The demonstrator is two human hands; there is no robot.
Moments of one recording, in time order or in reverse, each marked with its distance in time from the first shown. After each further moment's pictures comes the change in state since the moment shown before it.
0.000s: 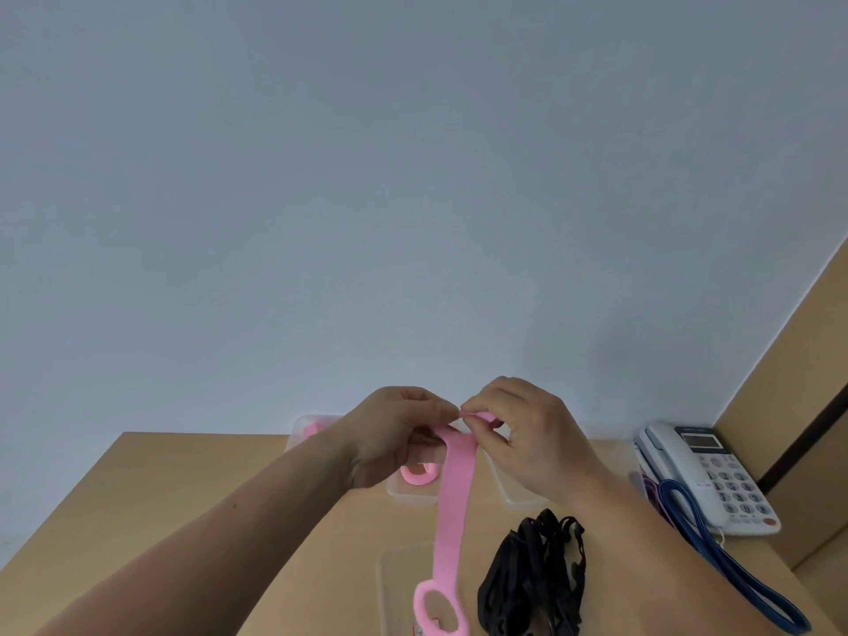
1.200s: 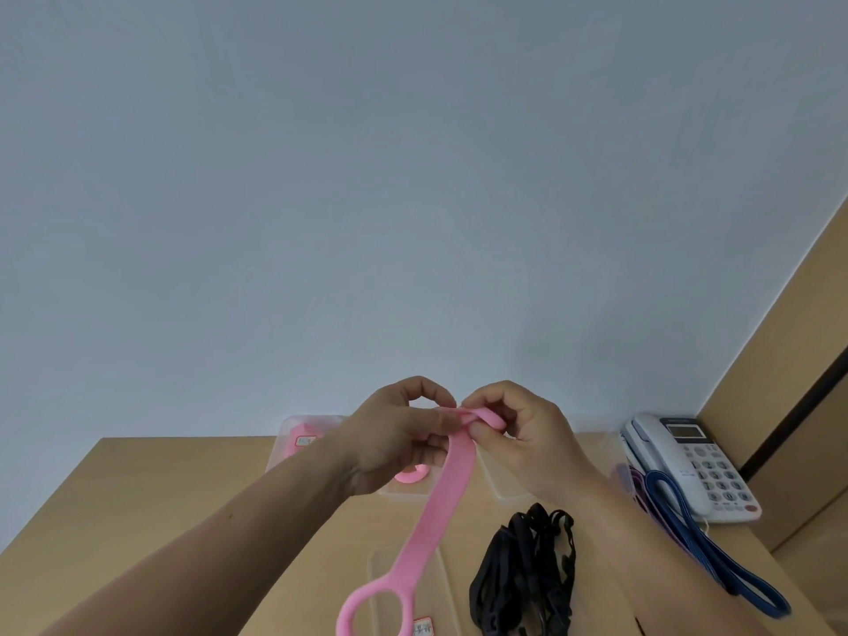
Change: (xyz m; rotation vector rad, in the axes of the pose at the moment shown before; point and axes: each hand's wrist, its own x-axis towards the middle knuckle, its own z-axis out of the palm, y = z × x) left_hand 0.004 -0.004 0.006 -0.042 -0.101 0.082; right_hand -0.014 0.003 0.000 0.584 -0.050 0.468
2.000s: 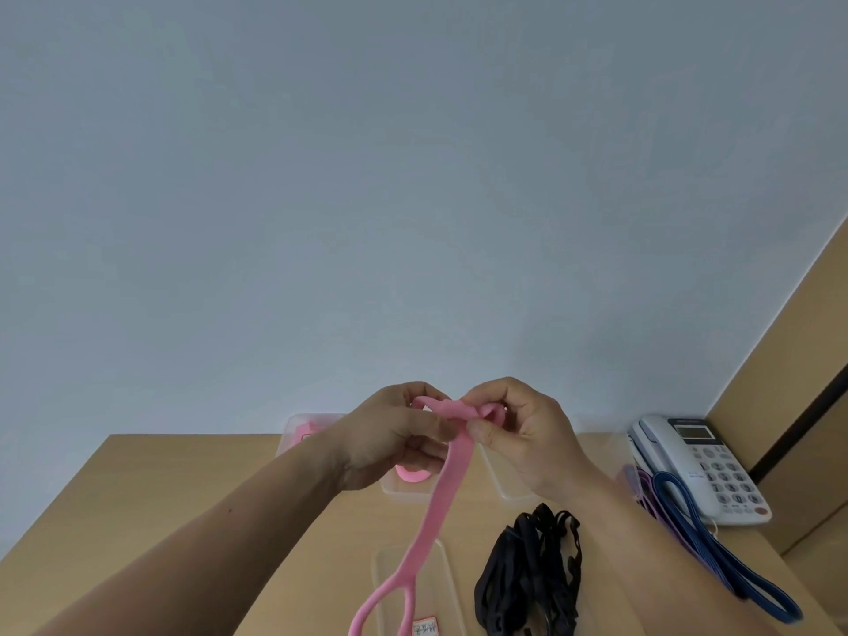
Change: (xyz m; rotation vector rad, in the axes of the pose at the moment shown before) left_hand -0.001 0.004 -0.010 0.131 -0.069 -0.044; right_hand 0.005 0.001 0.005 0.166 -0.018 0.057
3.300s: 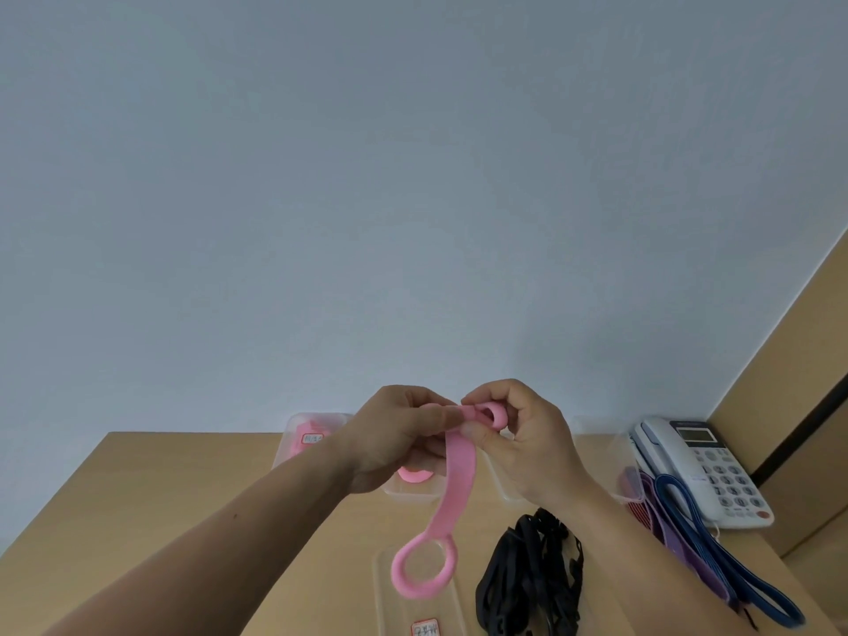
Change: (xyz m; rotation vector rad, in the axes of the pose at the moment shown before) left_hand 0.002 -0.004 0.004 -0.004 0.079 0.022; right_hand 0.001 0.003 0.011 -0.108 0.112 -0.006
